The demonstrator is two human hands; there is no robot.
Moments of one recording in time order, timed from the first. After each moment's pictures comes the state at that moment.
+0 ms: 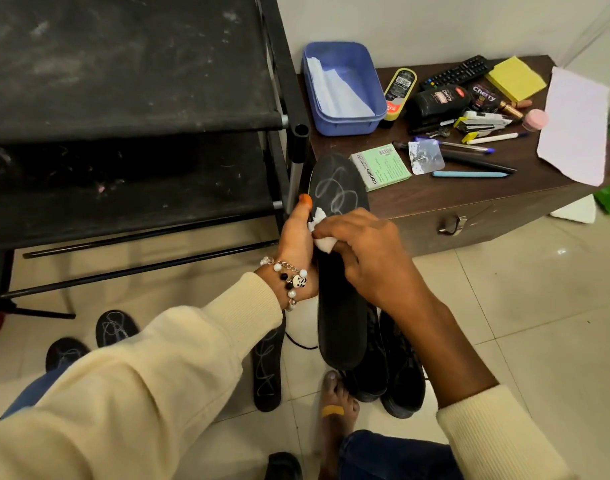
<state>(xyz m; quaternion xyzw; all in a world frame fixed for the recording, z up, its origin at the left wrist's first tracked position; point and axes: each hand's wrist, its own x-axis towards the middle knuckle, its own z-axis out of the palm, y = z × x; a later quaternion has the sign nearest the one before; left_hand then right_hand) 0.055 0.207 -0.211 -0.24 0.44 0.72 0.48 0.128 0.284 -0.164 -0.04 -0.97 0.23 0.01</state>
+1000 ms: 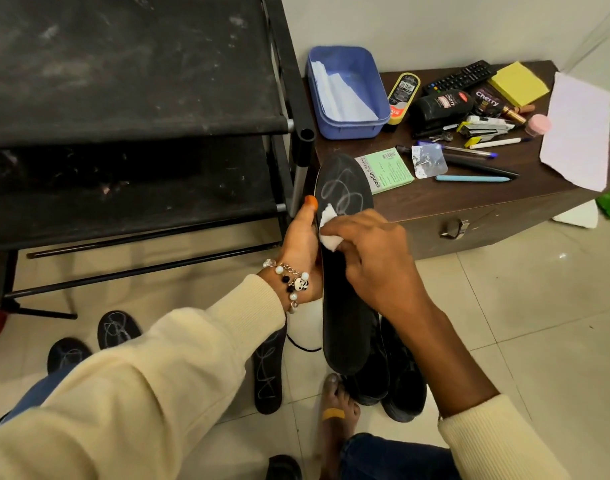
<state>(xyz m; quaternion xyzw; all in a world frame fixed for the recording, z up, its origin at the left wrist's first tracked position) 0.054 0.204 -0.205 -0.22 0.44 0.72 0.49 0.128 0.279 -0.166 -0.07 -0.97 0.23 0.08</state>
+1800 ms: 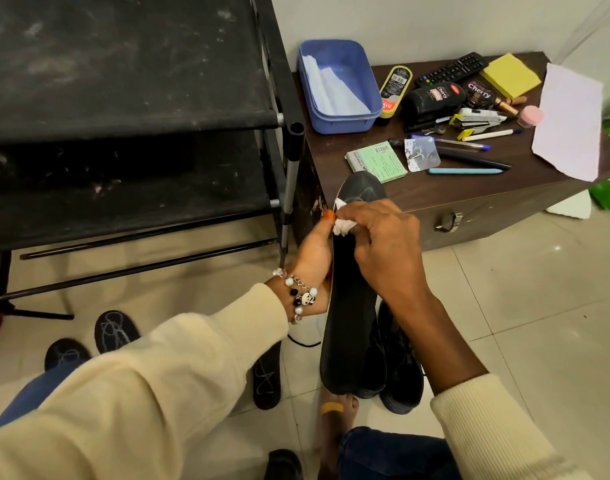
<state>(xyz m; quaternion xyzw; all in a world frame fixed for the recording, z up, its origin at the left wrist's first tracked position) 0.082 0.215 -0.195 -0.22 0.40 0.74 0.49 0.130 0.292 -0.173 -0.15 -0.95 0.22 0.14</state>
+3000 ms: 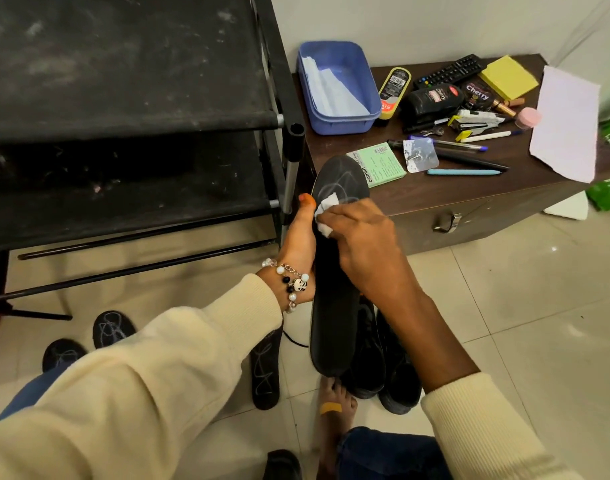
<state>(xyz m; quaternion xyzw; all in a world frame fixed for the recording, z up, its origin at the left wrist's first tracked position) 0.061 0.210 -0.212 -0.21 0.45 0.73 0.47 0.122 0.285 -0.182 -0.06 -0.98 0.17 0.12</state>
